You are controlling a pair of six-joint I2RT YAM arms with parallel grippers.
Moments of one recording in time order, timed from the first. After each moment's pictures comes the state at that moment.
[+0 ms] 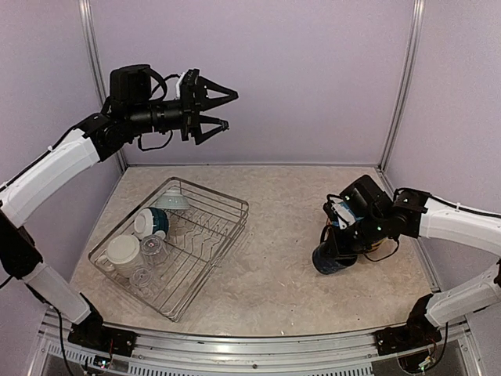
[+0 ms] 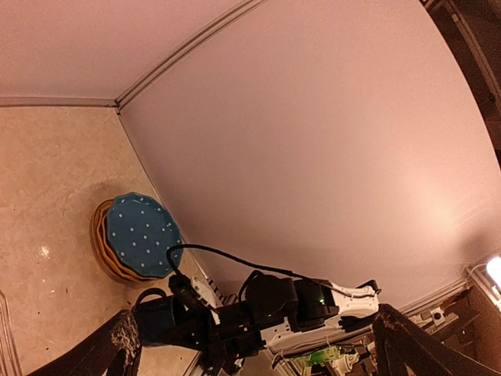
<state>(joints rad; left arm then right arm) -0.62 1.53 1.62 -0.20 0.62 -0.92 0.78 1.22 0.91 -0.66 -0.14 0.59</state>
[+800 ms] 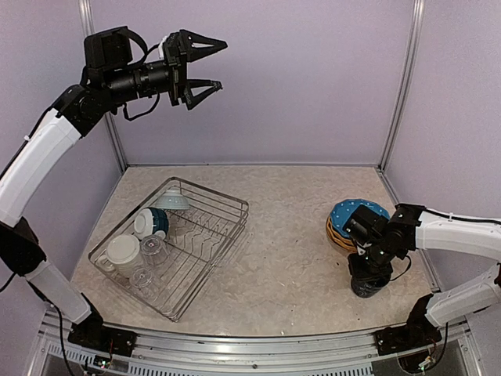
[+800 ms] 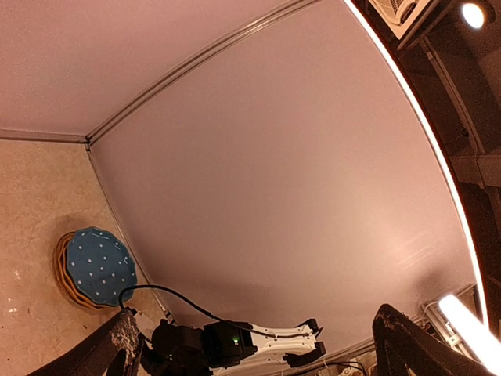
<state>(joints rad) -0.65 1.56 1.97 -0.36 0.51 -1.06 0.78 1.22 0.78 -0.95 0.14 0.69</state>
